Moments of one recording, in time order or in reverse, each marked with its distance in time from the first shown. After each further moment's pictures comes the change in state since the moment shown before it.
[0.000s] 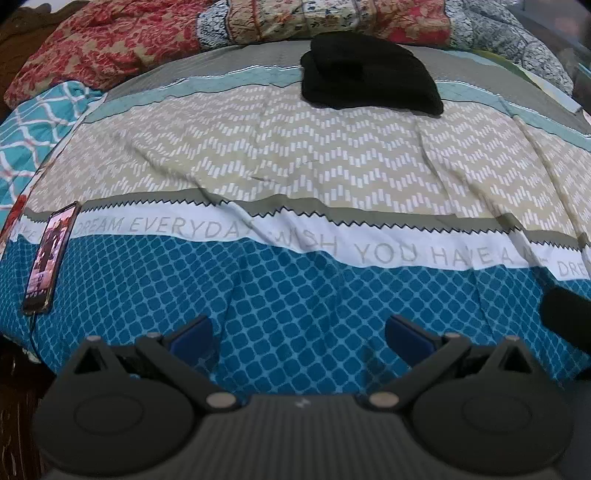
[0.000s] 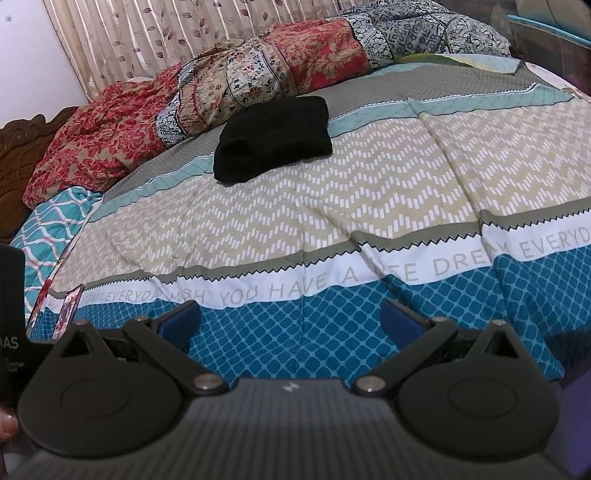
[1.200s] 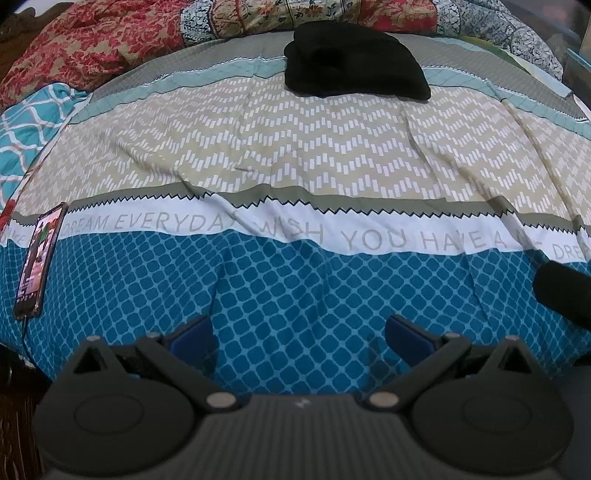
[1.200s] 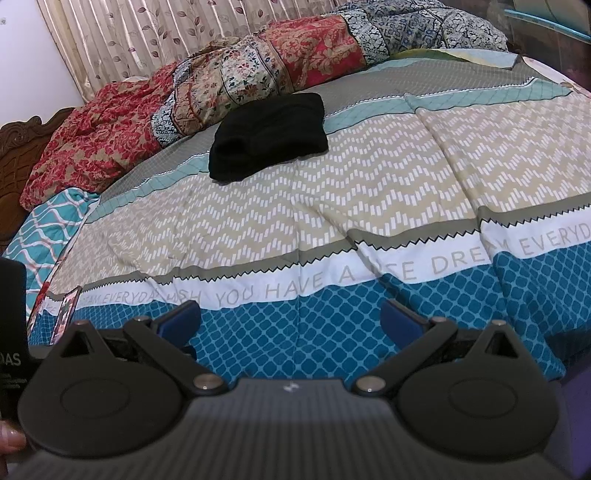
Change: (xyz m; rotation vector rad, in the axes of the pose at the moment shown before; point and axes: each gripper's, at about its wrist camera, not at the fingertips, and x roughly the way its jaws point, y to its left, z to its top) left arm 0.006 -0.003 -0.002 0.033 0.029 -0.020; right arm 0.003 -0.001 -0.001 0.016 0.005 -0.006
